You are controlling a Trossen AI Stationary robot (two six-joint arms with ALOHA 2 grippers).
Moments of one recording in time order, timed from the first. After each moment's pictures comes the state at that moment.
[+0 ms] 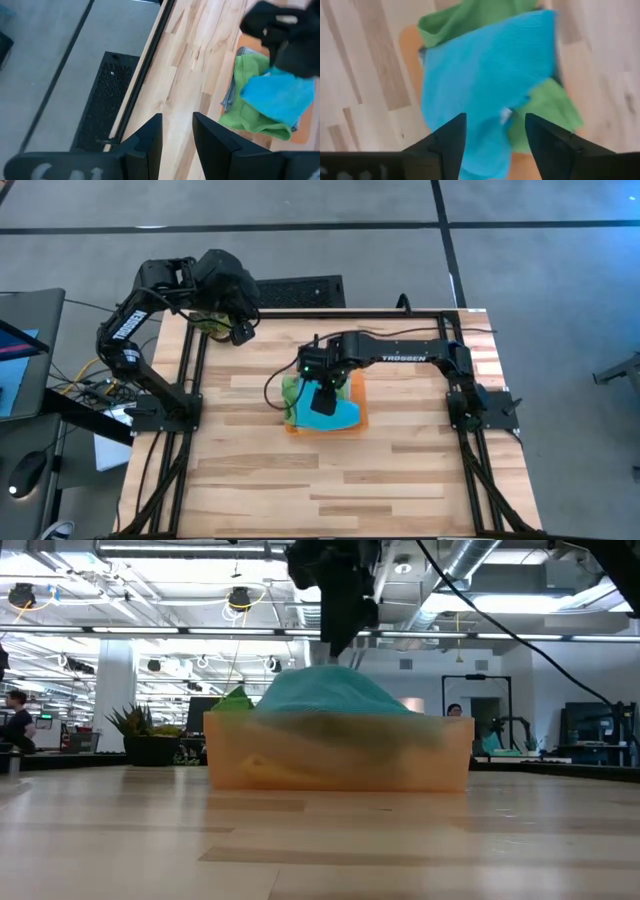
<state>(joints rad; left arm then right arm) 0.36 1.55 2.22 -1.57 -0.19 0.13 -0.03 2.08 2.05 -1.26 -0.07 0.18</state>
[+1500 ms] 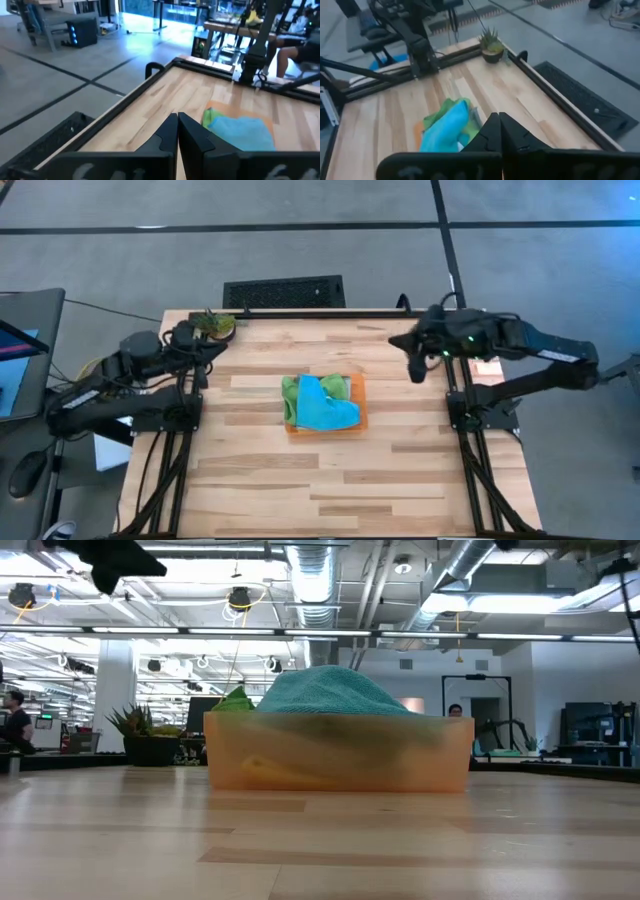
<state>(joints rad) 0.37 0.36 0.71 -0.56 -0.08 -0.10 -0.04 0.97 1.26 -0.76 0.24 0.23</state>
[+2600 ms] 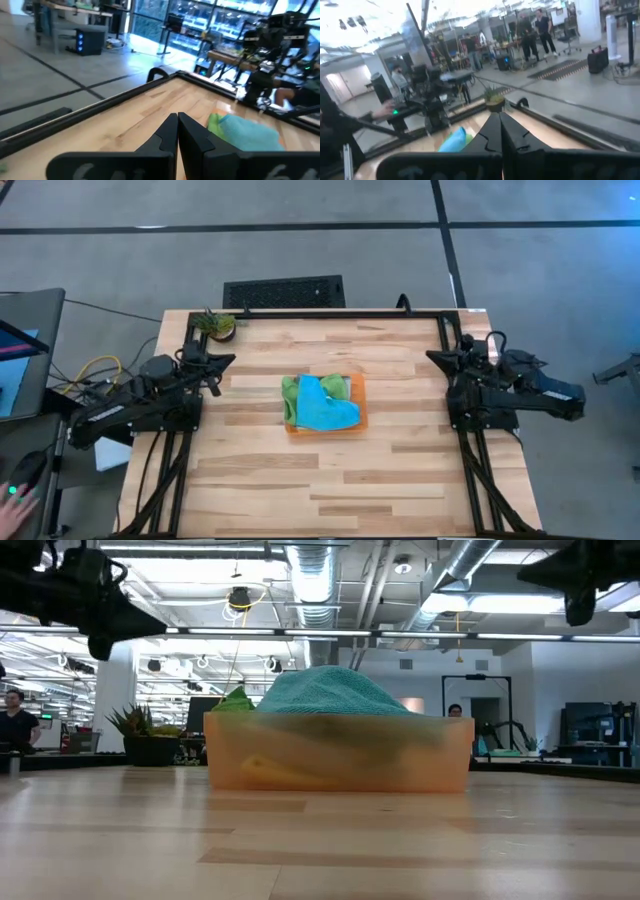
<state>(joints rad) 0.37 0.01 0.22 -0.28 -0.13 -0.26 -0.07 0.01 0.40 -0.35 0.27 0.24</state>
